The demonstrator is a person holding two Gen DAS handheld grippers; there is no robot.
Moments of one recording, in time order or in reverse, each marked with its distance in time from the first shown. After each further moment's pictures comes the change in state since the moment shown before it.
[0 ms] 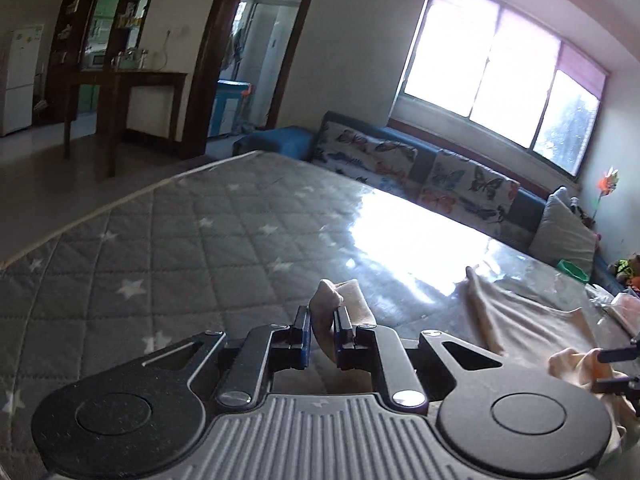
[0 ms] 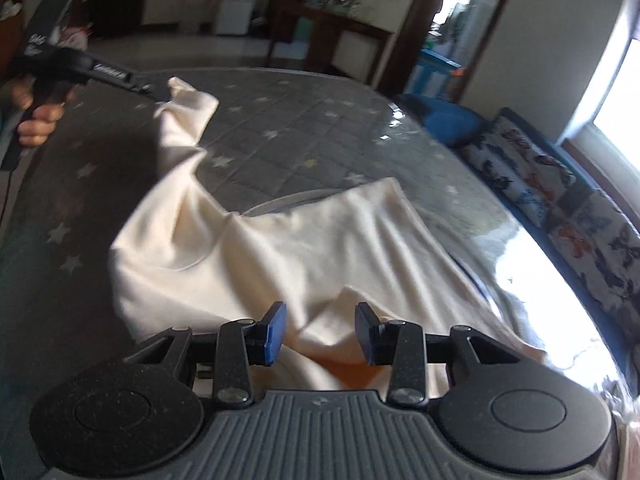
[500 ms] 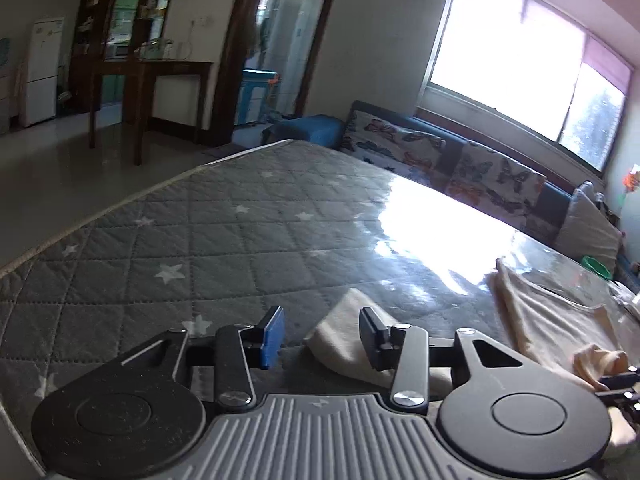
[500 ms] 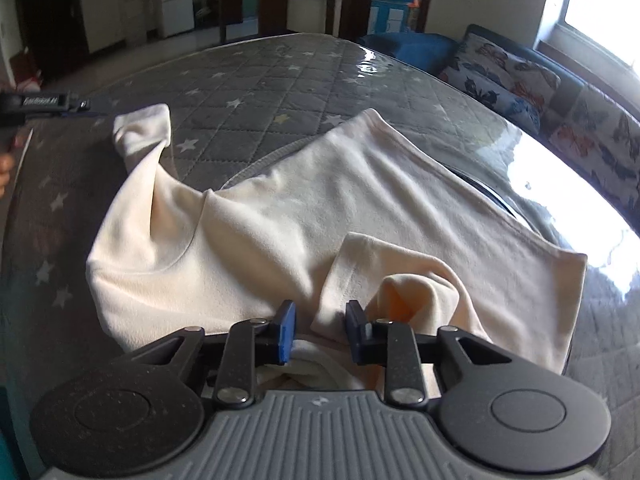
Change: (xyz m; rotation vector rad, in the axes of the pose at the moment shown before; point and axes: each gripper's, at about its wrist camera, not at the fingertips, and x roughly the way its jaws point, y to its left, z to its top) left arm -0.018 -0.010 -0.002 0.020 0.021 0.033; right arm 0.021 -0.019 -0.017 0.318 0.103 0.051
